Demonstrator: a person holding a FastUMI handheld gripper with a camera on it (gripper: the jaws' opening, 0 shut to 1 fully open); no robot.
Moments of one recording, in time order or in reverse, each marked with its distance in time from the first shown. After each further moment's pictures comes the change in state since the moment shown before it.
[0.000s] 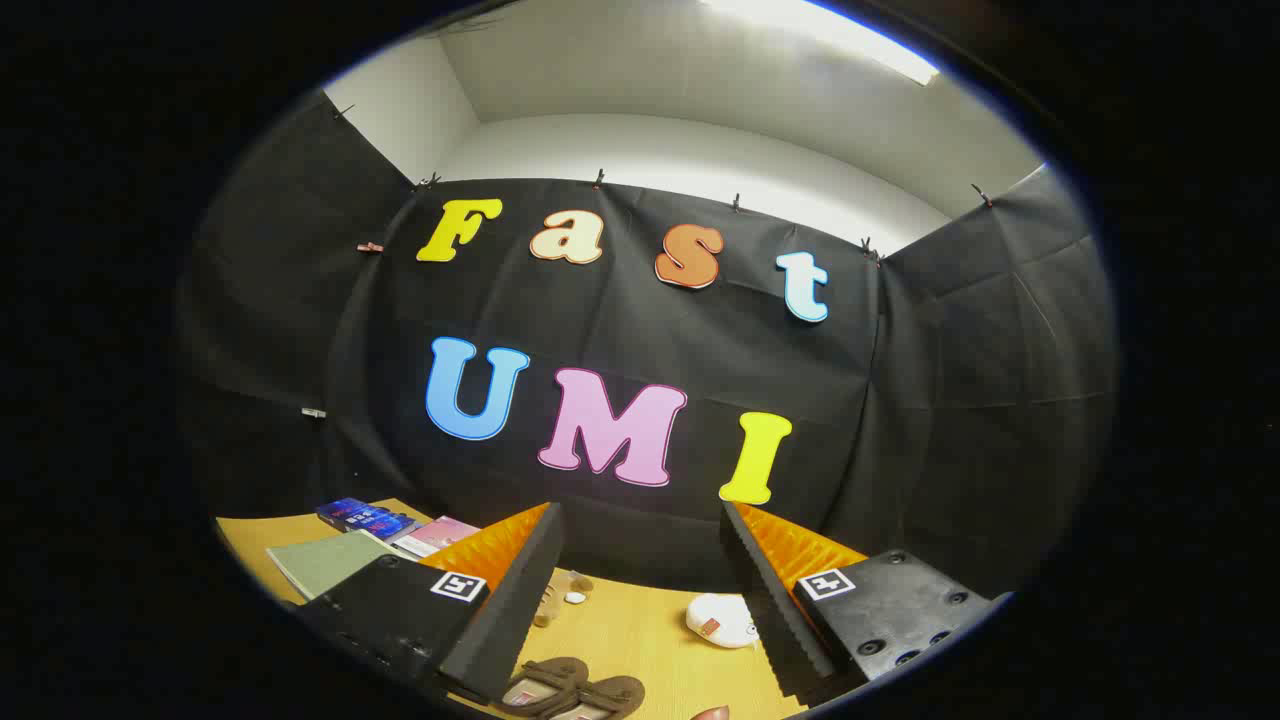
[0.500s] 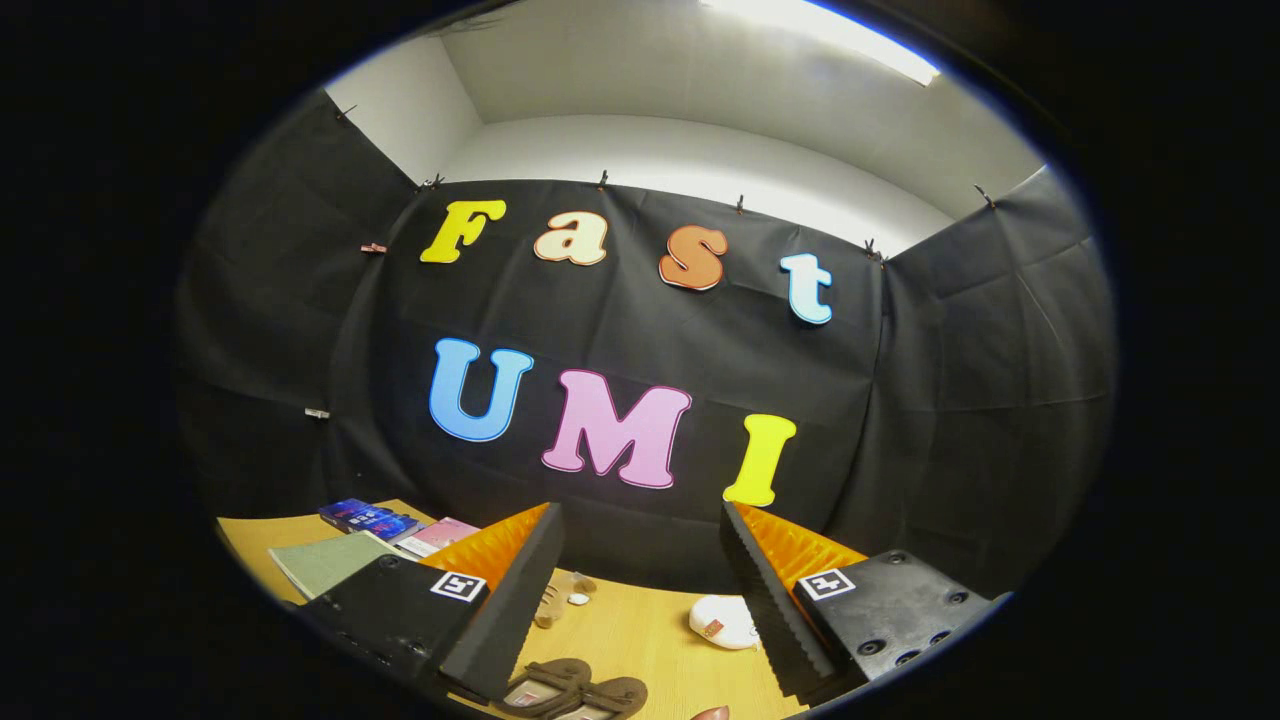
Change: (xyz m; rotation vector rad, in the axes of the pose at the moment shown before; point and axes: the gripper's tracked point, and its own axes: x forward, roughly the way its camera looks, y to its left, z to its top) arm 0.001 0.004 0.002 -0.002 -0.003 0.007
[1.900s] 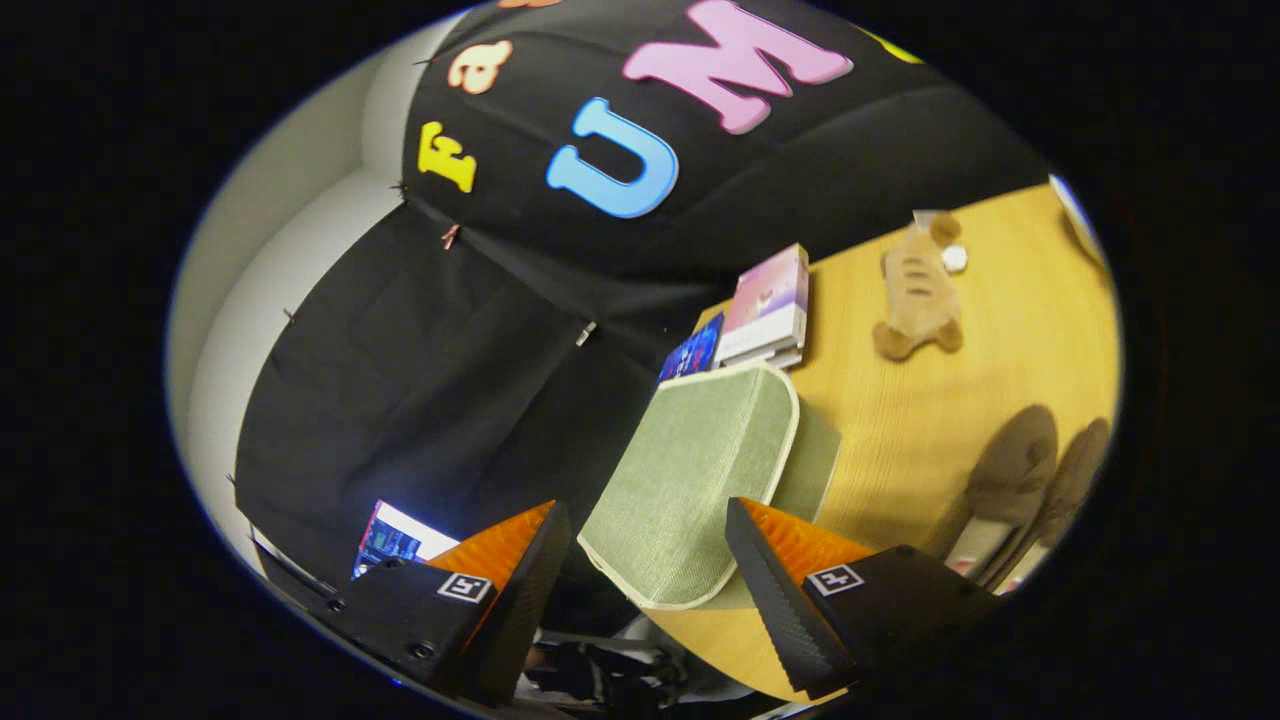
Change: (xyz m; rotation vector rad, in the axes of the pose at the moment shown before) arm -0.005 0.266 -0.218 1.040 0.897 0.838
